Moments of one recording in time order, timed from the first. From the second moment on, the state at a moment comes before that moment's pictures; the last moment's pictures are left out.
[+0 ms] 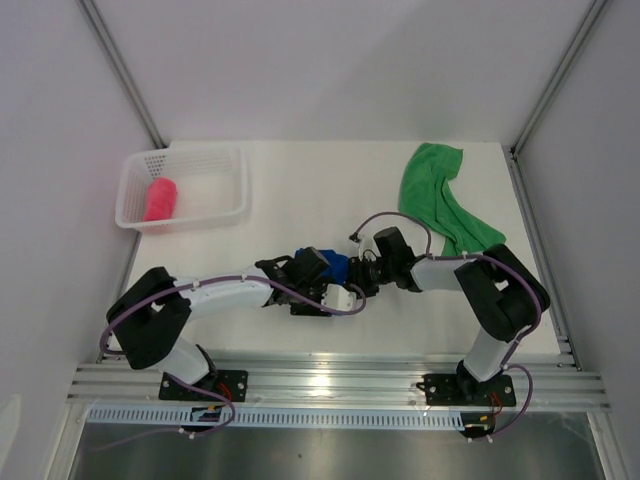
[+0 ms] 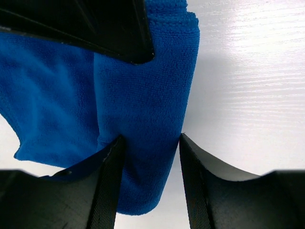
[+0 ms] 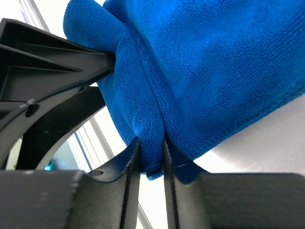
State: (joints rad) left arm -0.89 1.52 0.82 -0.40 0.12 0.78; right arm 0.59 1.74 0.73 0.18 -0.74 0.46
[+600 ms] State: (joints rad) left arm -0.88 1.54 0.79 -0.32 0.12 0.75; right arm 0.47 1.38 0.72 -0.16 -0.50 0.36
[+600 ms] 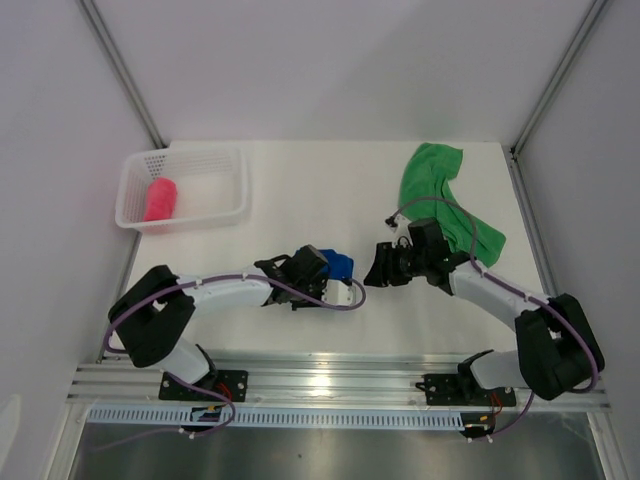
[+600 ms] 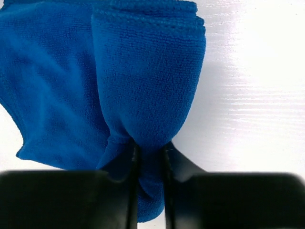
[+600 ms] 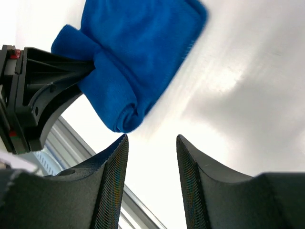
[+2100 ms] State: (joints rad) left arm -0.63 1.72 1.06 -0.81 0.59 0.79; right arm 1.02 1.35 0.40 0.56 -0.21 -0.59
